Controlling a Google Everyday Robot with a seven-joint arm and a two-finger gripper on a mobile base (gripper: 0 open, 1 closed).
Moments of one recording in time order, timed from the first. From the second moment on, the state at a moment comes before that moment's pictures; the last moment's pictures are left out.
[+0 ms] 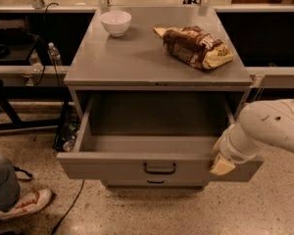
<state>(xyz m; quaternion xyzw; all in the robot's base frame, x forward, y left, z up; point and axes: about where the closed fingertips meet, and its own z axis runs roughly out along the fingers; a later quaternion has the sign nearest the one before) 0.490 -0.221 0.653 -0.59 0.79 -0.02 0.16</state>
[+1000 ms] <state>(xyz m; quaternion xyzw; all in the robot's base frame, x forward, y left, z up) 0.449 -0.220 0.661 -0.58 0.80 0.00 0.14</state>
